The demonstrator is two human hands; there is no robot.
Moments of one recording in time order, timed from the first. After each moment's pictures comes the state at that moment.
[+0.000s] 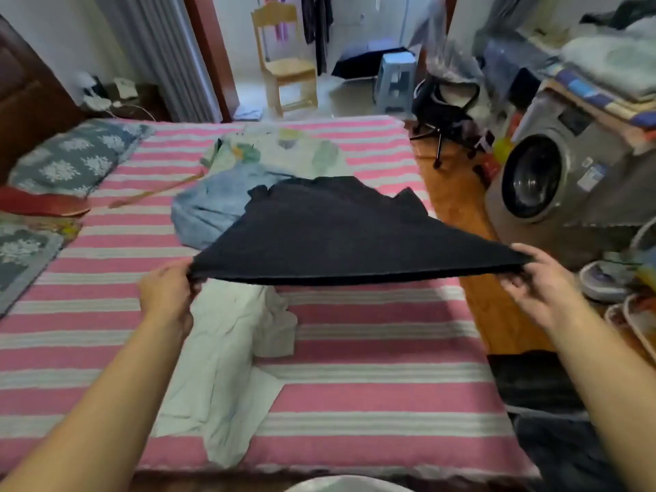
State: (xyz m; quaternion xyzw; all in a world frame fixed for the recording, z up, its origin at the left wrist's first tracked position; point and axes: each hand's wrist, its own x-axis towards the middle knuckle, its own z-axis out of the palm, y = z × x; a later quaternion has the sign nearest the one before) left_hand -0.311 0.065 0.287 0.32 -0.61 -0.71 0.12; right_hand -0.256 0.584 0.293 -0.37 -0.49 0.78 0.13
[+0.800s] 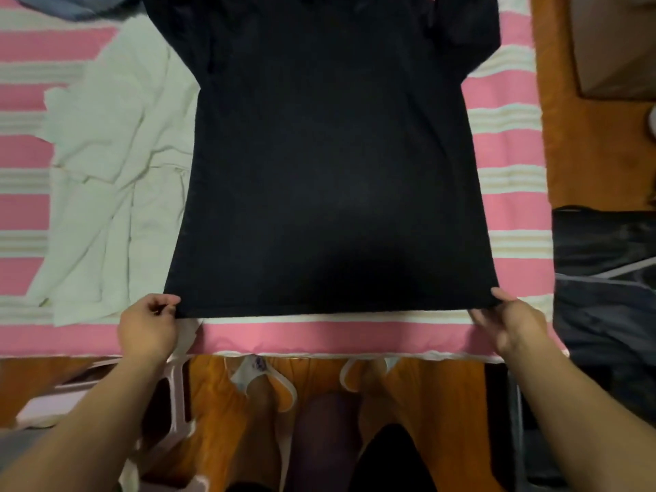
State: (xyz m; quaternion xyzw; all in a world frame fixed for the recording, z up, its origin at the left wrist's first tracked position) left_hand -0.174 0.055 -0.097 0.40 -0.85 -0.32 -0.14; right_hand -0.138 0.567 -0.110 -0.70 -0.42 0.58 0.02
